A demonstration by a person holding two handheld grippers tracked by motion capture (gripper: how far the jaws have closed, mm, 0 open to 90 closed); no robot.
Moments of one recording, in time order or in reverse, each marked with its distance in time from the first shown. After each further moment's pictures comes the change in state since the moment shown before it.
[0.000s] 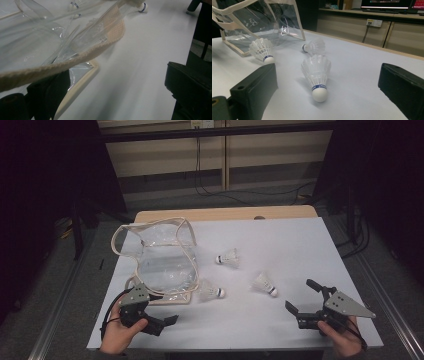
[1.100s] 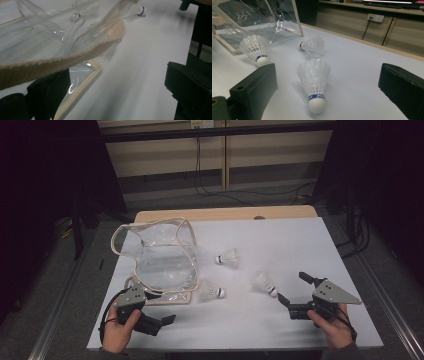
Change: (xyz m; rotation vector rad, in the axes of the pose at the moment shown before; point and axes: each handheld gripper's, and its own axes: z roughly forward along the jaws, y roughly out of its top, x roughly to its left) left arm 0.005 -0.004 -0.005 -0.031 -0.009 0.025; right arm -0.001 0.014 0.027 0.062 0.000 -0.027
